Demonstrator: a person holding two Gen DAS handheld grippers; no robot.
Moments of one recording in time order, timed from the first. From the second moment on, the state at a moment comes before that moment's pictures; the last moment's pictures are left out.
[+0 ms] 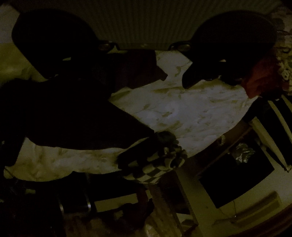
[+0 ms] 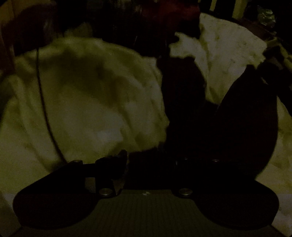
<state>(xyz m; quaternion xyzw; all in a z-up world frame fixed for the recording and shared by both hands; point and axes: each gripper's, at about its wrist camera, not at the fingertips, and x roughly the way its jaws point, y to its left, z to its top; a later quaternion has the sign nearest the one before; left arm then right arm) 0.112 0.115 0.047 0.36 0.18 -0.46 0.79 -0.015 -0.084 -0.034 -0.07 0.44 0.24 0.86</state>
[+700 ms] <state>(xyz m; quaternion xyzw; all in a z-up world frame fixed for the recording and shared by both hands) 0.115 0.043 0.005 0.39 0.19 -0.57 0.69 -0.060 -0.206 0.004 0.08 0.41 0.21 0.88</state>
